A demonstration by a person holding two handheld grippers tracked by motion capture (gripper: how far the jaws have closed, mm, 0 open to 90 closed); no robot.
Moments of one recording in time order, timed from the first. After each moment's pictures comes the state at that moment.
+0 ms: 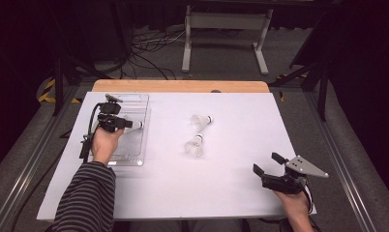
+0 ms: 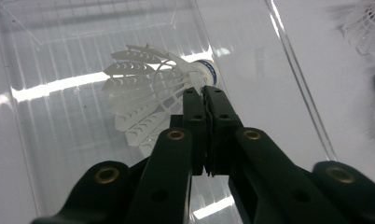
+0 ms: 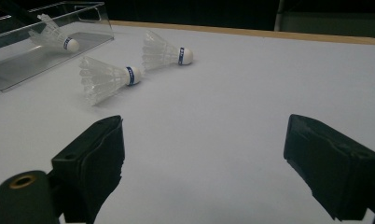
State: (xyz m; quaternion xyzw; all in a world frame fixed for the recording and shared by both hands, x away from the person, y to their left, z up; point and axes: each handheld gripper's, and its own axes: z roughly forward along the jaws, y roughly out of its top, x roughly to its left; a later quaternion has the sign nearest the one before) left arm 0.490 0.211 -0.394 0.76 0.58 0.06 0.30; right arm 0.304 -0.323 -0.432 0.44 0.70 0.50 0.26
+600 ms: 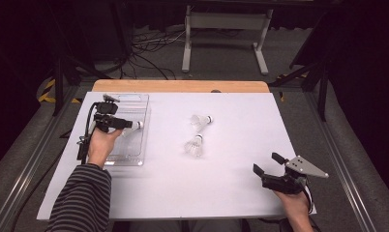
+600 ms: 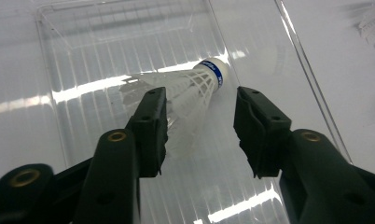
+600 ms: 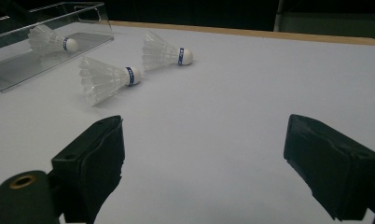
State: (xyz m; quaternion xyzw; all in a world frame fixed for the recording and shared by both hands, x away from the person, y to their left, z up) left arm 0.481 0.215 -0.383 0.76 0.58 0.09 0.28; right arm 0.304 -0.324 -0.431 0.43 0.70 0.50 0.26
